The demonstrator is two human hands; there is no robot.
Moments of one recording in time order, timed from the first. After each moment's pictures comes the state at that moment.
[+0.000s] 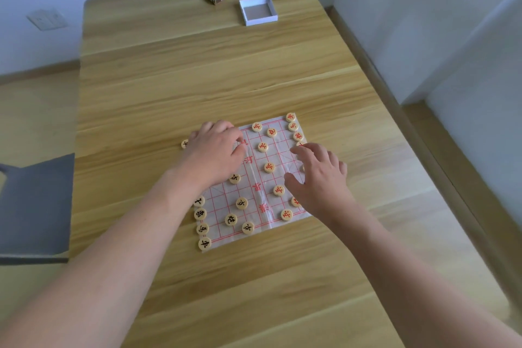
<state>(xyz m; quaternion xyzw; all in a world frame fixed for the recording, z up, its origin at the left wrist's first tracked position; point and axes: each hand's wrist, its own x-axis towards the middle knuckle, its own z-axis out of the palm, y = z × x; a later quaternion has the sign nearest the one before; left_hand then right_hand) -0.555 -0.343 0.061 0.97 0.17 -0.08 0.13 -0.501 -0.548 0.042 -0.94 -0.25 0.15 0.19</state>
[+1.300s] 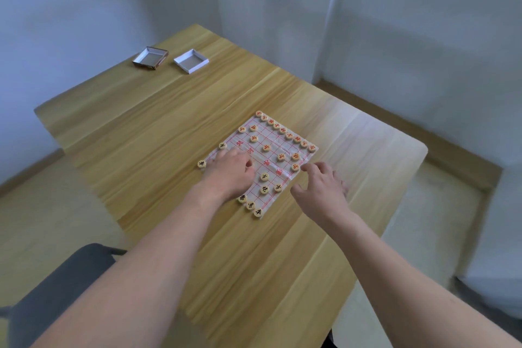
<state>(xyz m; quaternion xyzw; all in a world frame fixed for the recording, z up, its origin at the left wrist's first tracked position) -0.677 -0.305 0.135 0.98 -0.07 -0.16 0.12 -0.734 -0.492 0.128 -0.96 0.10 0.11 0.23</state>
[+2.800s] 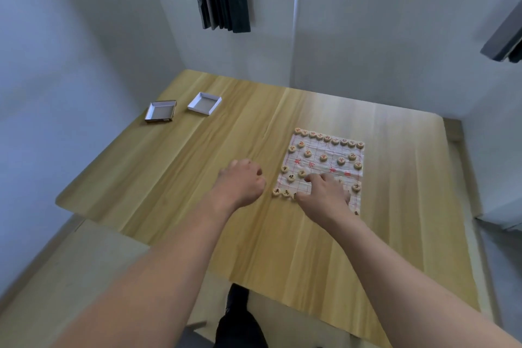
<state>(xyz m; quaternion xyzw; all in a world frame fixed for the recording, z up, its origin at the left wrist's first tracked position) -0.585 -0.051 0.164 0.95 -0.28 -0.15 0.06 -0.698 -0.197 0.157 -0.92 0.29 0.11 0.26</state>
